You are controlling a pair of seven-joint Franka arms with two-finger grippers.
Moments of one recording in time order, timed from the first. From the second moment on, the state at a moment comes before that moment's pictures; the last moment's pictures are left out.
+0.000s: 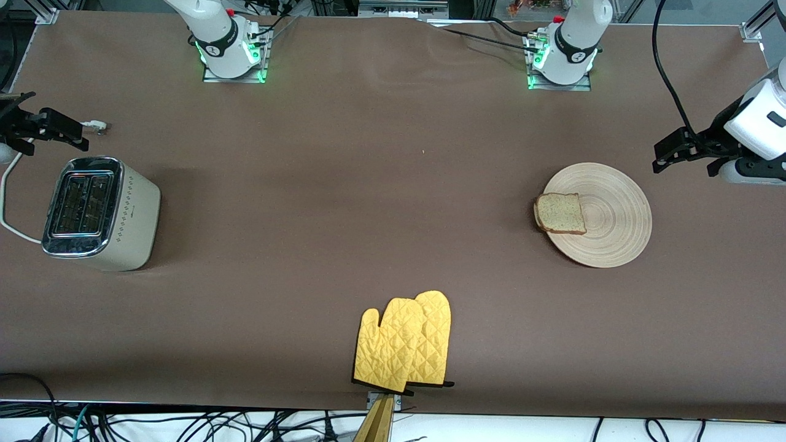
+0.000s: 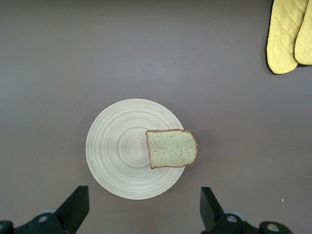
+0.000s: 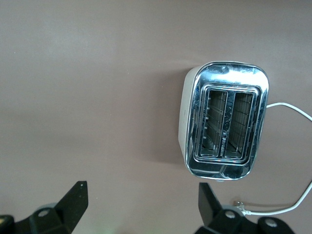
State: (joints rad) left arm 0.11 0.04 -0.16 -1.57 0.00 1.62 -0.02; right arm 0.03 0.02 -0.12 -1.62 -0.01 1.57 -0.19
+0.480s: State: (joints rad) left arm 0.12 0.04 -0.16 -1.57 0.00 1.62 -0.02; right arm 0.03 0.02 -0.12 -1.62 -0.01 1.57 -0.19
